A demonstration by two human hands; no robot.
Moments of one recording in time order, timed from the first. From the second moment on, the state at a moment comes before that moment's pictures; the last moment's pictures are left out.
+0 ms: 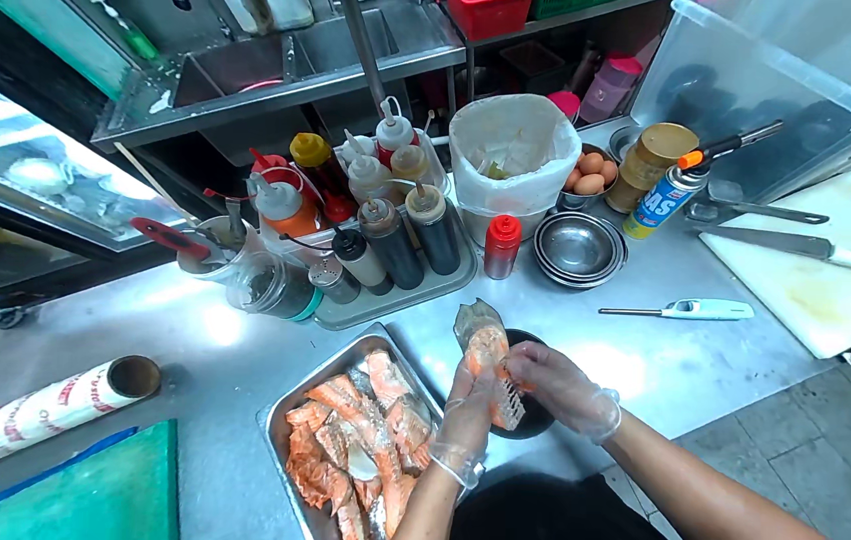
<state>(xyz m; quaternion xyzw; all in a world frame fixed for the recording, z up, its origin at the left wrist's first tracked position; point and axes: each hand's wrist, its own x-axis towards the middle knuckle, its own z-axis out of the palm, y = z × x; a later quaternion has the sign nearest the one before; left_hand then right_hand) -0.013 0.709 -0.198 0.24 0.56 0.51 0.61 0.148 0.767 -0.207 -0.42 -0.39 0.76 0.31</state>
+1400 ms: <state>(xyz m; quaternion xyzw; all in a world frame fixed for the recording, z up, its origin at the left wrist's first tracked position) -0.016 0.714 -0.203 0.15 0.54 0.59 0.58 0.154 0.763 -0.218 -0.43 -0.29 0.78 0.34</state>
